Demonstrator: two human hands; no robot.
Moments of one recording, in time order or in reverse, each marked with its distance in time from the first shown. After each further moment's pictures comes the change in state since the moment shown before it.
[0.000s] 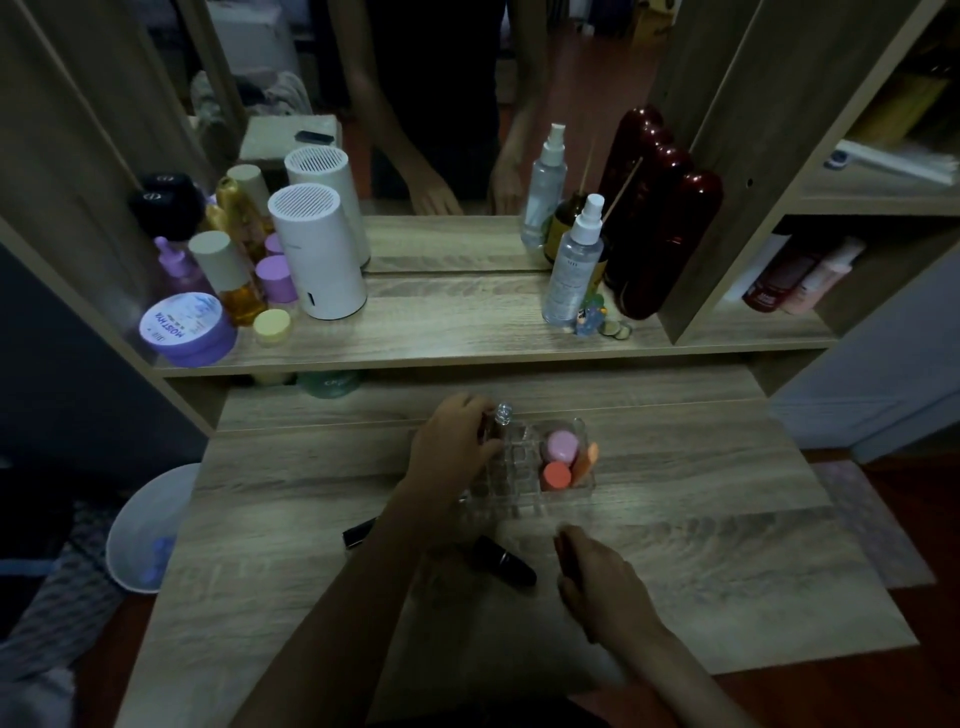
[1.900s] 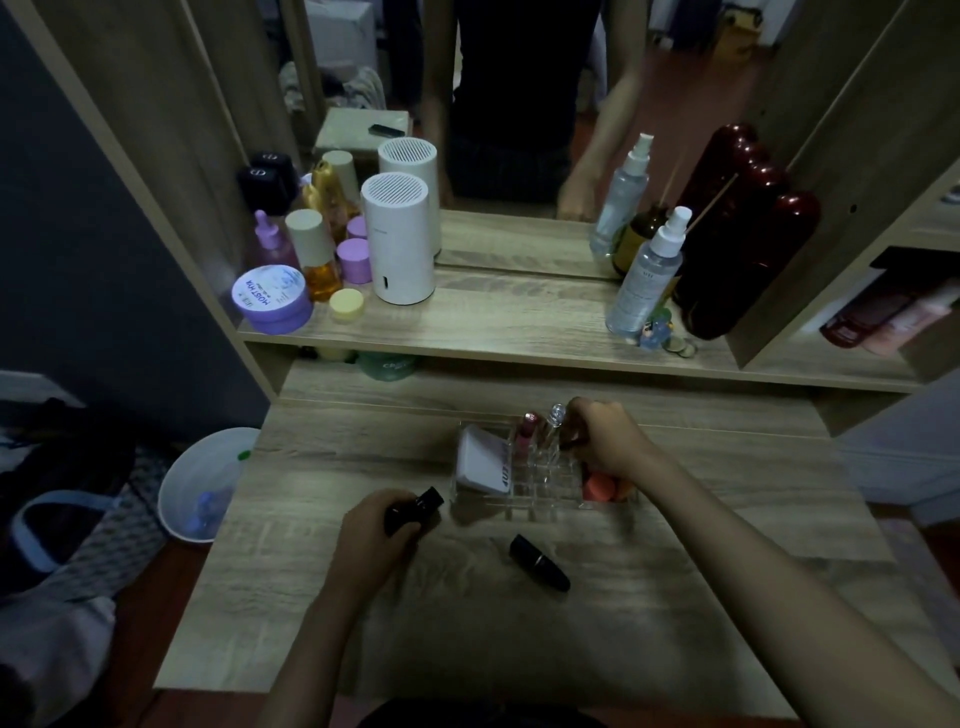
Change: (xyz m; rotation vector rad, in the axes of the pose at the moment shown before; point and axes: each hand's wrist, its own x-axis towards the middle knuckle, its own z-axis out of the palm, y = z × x) left_hand -0.125 -0.097 -0.015 -0.257 0.084 -0.435; right_hand 0.120 -0.073 -0.083 -0.185 -0.019 -0.232
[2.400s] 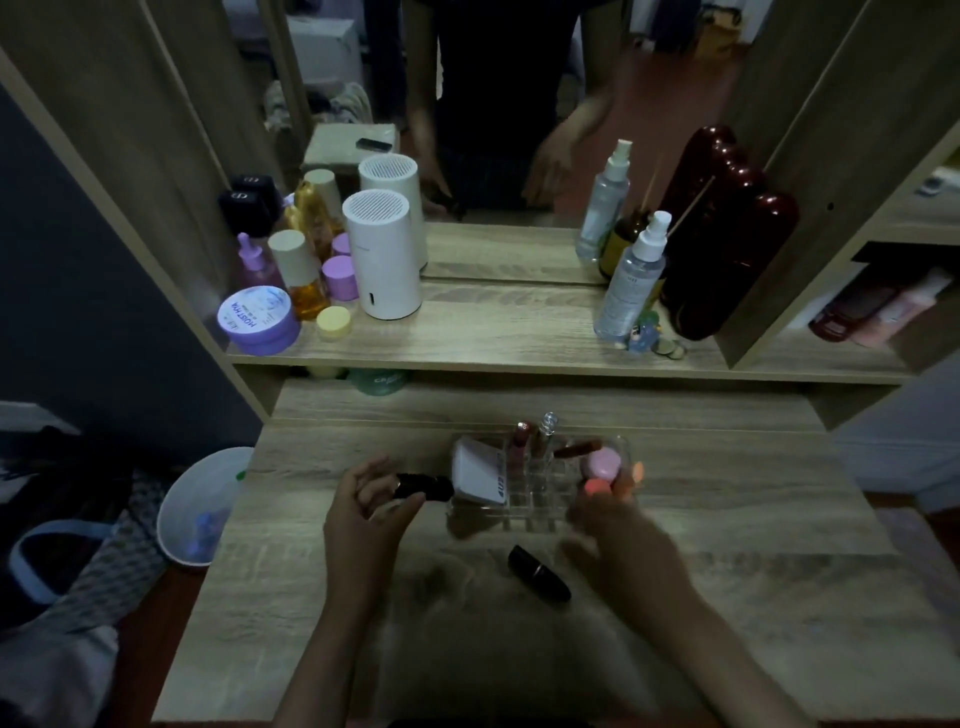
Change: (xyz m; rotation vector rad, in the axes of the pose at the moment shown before) left_hand -0.006 0.050 -0.018 -0.508 0.289 -0.033; right_hand -0.122 -0.031 0.017 0.061 0.099 0.025
